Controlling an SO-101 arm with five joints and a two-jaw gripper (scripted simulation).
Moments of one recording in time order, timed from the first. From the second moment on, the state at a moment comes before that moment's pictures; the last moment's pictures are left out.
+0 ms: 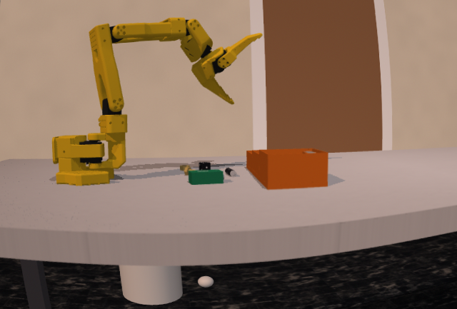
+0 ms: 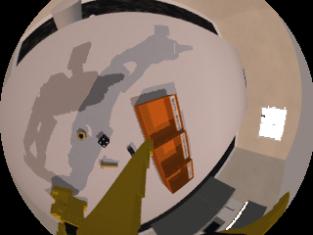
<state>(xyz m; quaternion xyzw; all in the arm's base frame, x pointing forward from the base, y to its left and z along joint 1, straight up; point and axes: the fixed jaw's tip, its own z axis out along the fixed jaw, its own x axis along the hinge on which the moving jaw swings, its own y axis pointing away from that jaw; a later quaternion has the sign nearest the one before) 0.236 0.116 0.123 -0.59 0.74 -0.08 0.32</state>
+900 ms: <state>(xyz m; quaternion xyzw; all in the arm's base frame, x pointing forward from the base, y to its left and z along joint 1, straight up) 0.211 0.103 0.096 -0.66 0.71 -0.08 0.24</state>
